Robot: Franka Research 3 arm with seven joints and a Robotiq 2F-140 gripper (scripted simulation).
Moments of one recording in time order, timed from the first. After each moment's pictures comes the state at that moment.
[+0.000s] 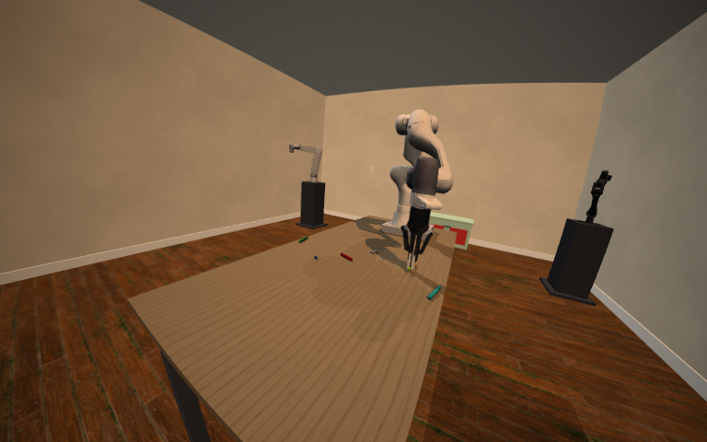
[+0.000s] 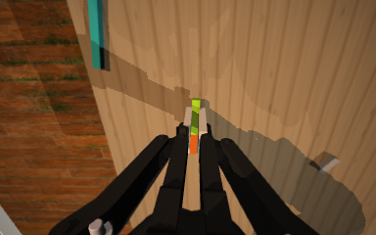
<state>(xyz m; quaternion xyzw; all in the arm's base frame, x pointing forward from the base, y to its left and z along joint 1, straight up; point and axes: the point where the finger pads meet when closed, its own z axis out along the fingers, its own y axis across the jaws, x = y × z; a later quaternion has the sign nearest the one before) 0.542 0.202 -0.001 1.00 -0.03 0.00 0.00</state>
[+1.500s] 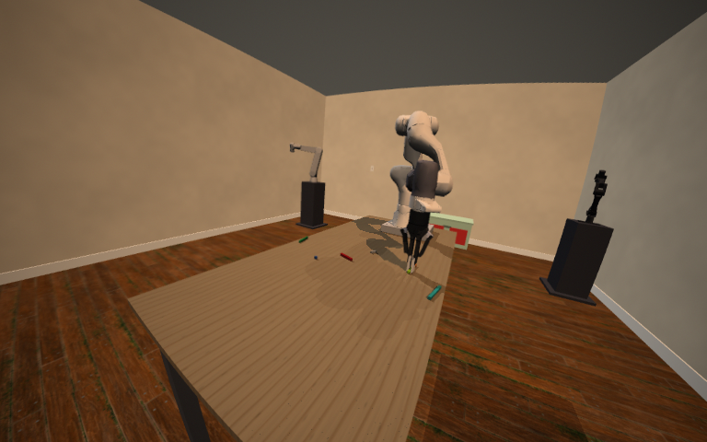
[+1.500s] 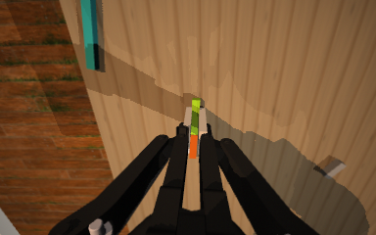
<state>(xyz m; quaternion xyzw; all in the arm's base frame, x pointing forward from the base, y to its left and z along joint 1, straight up) 0.541 0.201 -0.013 1.00 -0.03 0.00 0.00</state>
